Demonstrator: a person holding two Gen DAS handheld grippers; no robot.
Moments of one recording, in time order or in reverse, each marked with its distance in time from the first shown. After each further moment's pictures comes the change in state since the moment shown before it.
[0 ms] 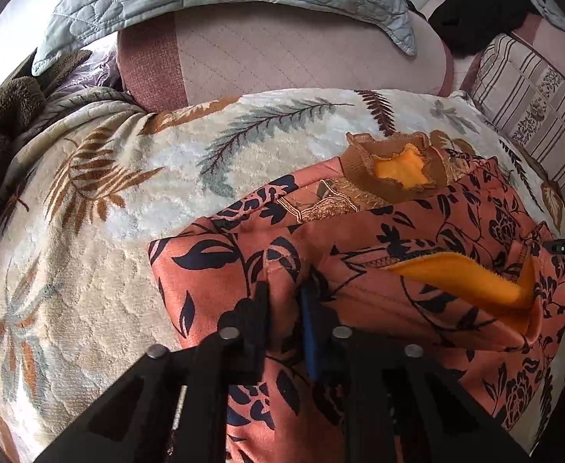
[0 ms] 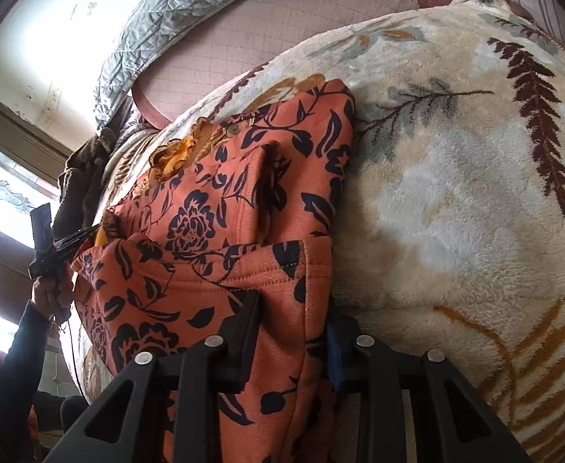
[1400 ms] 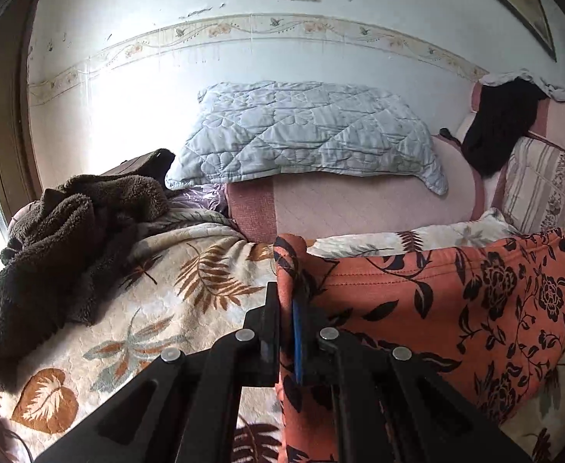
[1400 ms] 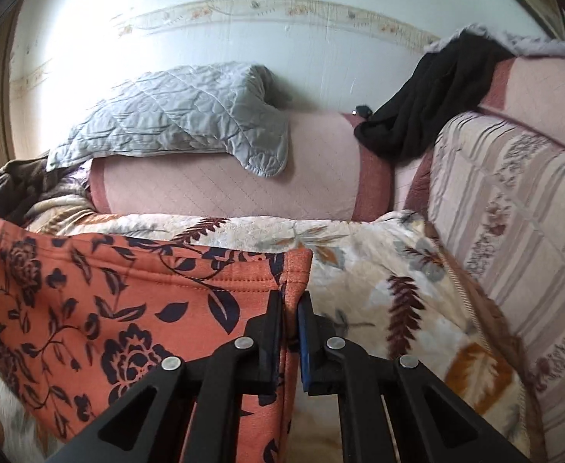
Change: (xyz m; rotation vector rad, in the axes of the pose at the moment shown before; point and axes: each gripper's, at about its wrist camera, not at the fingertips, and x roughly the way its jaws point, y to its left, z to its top) left arm -0.136 0.010 -0.008 -0.124 -0.464 0.262; right arm -0.083 0.106 0.054 -0.287 -0.498 -0.542
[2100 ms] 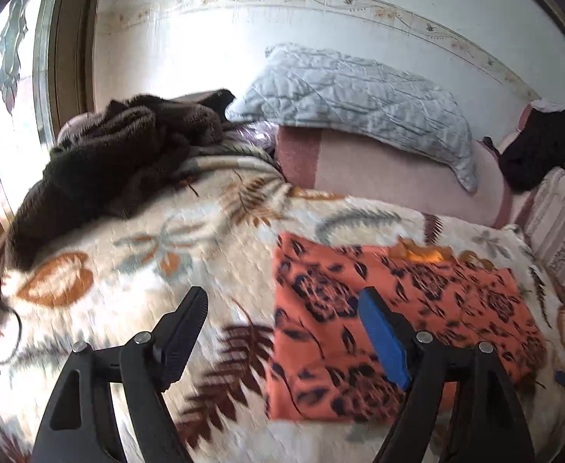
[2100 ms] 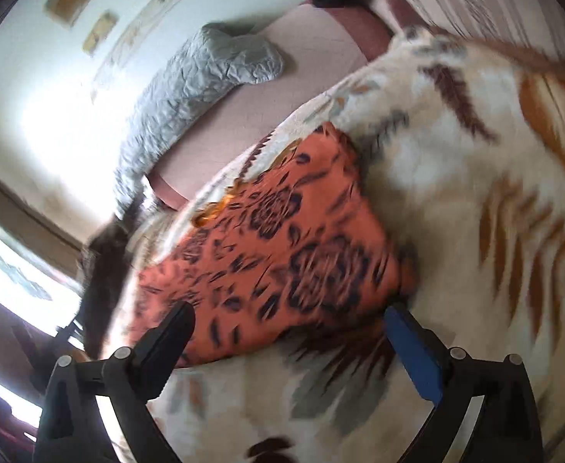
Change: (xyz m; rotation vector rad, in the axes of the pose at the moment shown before) left arm -0.068 0.000 -0.076 -0.245 0.133 0.069; right arm -0.068 0.000 -0.142 0.647 0.241 0.444
